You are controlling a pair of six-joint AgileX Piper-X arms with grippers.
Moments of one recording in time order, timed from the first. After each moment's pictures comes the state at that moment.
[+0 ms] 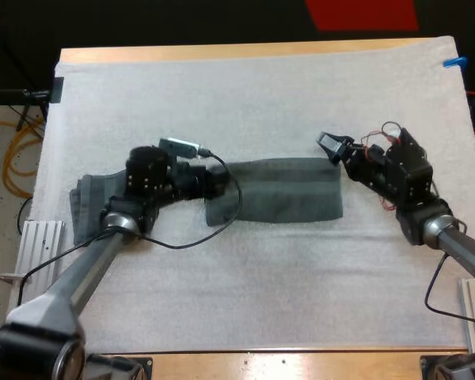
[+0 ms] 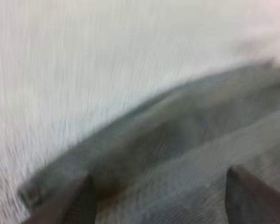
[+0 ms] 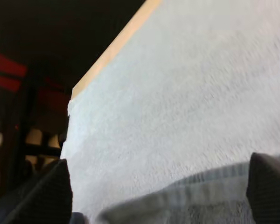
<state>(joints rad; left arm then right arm) -0.20 1.48 -0.73 0.06 0.50 -1.92 0.29 1.54 -0.67 -0.38 -0.34 -0.98</state>
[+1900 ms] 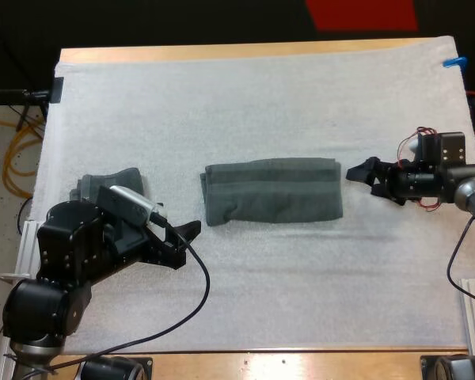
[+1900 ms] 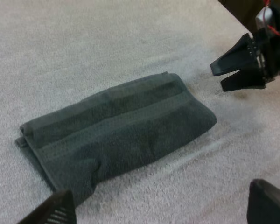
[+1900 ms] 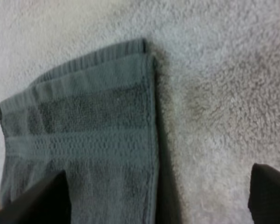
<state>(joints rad) -0.20 0.69 -0.86 0.92 0.48 -1.81 0.04 1.66 -0.88 0.41 -0.66 -1.41</state>
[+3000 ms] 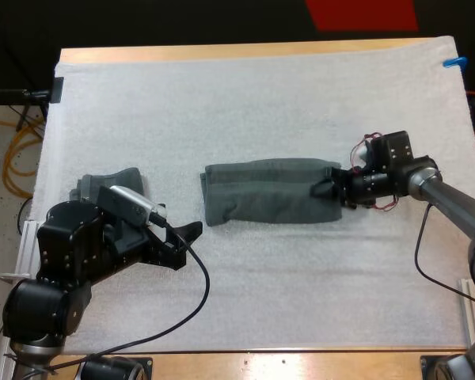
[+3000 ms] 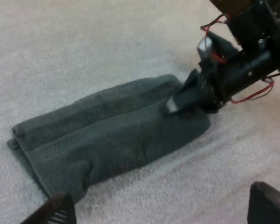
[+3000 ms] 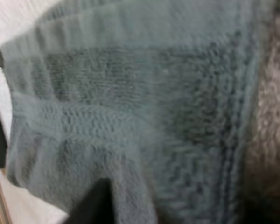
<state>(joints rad) -0.20 0.69 -0.86 0.92 0.51 -1.82 0.23 1.86 -0.98 0.40 -0.77 -1.35</state>
